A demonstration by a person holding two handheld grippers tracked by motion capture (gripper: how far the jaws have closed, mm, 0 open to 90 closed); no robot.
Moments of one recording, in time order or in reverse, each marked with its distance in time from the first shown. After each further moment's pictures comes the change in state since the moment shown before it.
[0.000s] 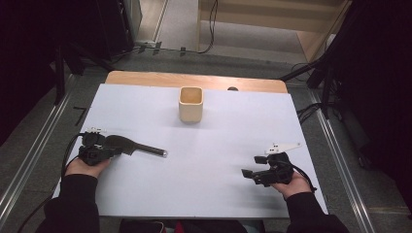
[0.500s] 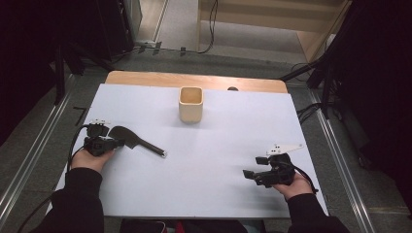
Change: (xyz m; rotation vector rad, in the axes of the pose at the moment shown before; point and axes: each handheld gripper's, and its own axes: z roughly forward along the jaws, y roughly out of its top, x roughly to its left) left arm 0.004 0.025 0.017 -0.015 0.023 0.022; right arm -0.001 -0.003 -0.003 -0.002 -0.004 0.008
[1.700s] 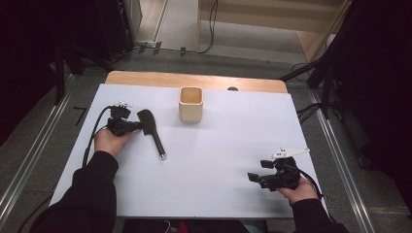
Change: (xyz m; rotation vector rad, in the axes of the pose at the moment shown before) left arm -0.020 0.059 0.053 -0.011 -0.057 0.101; right arm -0.001 -0.012 -0.010 0.005 -0.019 0.039
